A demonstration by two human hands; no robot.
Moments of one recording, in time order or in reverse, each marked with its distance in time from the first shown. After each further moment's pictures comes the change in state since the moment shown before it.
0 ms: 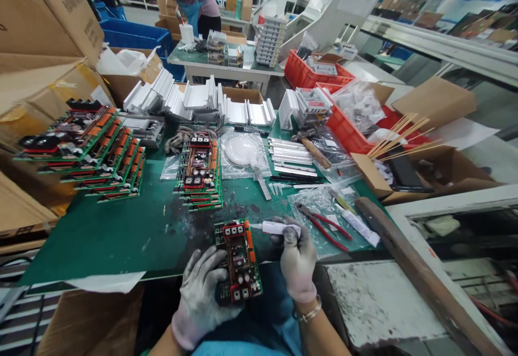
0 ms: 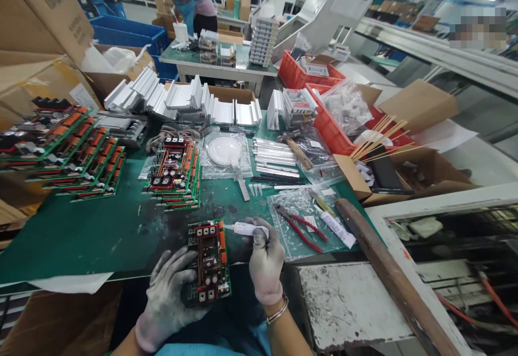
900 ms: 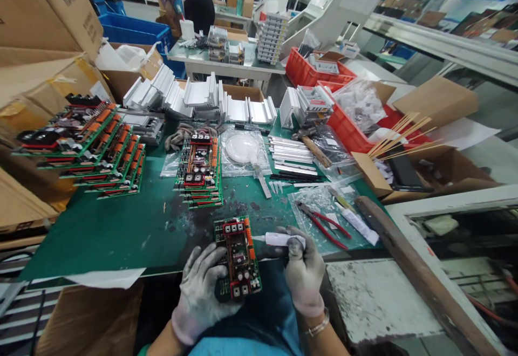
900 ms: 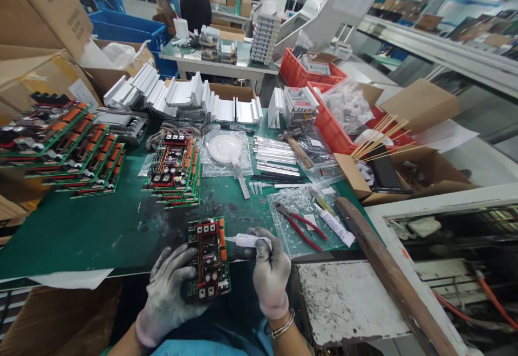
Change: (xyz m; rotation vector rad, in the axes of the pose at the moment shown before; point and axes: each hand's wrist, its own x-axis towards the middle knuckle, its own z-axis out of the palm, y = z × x) left_hand -0.002 -0.002 0.000 -0.002 -0.011 0.011; right_hand -0.013 -0.004 -0.018 -0.172 -0.001 -0.143
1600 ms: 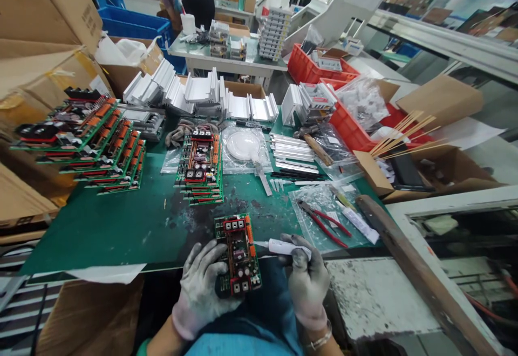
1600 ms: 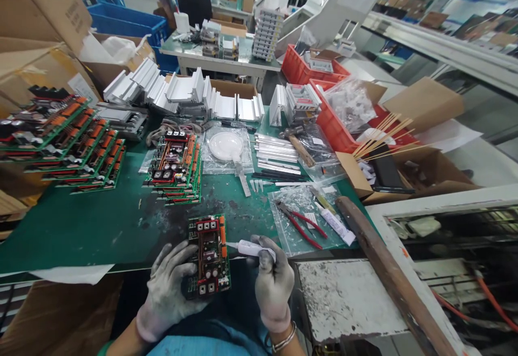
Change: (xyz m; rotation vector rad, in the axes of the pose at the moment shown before) left_hand 0.000 -0.003 -0.002 0.036 -0.044 0.040; right_hand -0.023 0.014 -0.008 0.085 0.009 0.048
